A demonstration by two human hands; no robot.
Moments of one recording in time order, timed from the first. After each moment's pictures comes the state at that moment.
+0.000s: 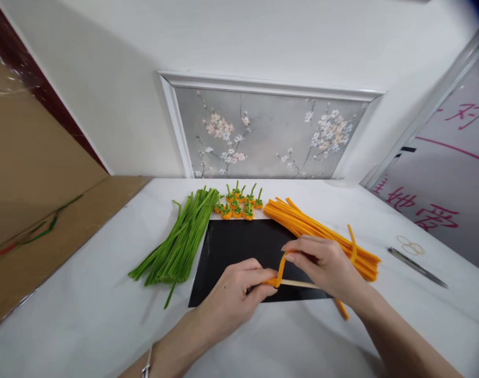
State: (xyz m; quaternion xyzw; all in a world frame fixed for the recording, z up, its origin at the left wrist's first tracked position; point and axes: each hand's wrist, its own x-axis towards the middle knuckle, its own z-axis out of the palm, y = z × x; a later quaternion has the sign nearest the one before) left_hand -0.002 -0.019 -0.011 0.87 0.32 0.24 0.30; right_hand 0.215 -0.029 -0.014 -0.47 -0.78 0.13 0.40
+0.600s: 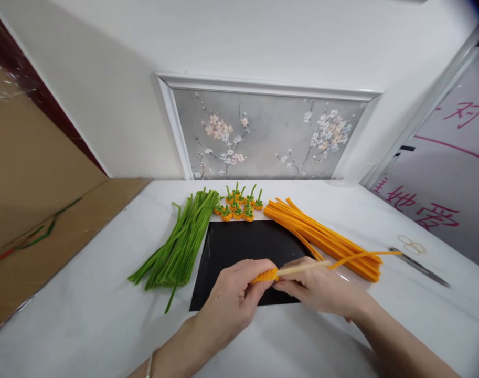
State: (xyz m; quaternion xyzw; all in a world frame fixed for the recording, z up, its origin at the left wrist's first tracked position) left_hand -0.007 -0.022 -0.015 0.84 0.32 0.32 0.29; right_hand 0.203 -0.034 -0.023 -0.45 -0.86 0.18 0.18
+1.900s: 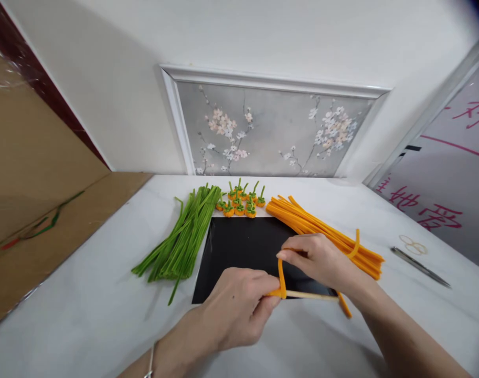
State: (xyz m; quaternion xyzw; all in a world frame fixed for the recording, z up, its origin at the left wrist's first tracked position) left_hand -0.008 -0.025 -0.008 0.94 0.25 0.16 0.15; right_hand 0.210 -0.015 -0.012 -0.50 -0.81 0.15 0.27
